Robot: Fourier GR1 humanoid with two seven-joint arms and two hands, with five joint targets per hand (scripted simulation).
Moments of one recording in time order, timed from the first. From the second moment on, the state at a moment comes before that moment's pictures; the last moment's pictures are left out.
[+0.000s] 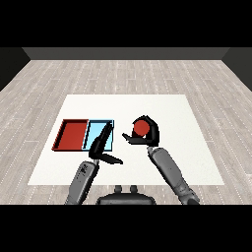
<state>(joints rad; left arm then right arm) -0.13 0.00 -0.29 -1.65 0.06 -0.01 -0.17 -0.43 -0.10 0.39 -1.57 -0.14 -0.56 -0.15</state>
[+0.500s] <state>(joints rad) -0.23 0.00 -0.40 -1.48 0.11 0.09 -0.19 -0.42 -0.05 0.34 -1.60 -0.05 -0.49 -0.13</state>
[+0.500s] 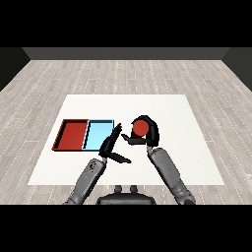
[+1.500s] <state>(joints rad) -0.34 0.01 -0.50 -1.36 0.27 0.19 -0.18 -0.44 -0.01 0.44 -1.58 -0.04 -0.52 -0.16</state>
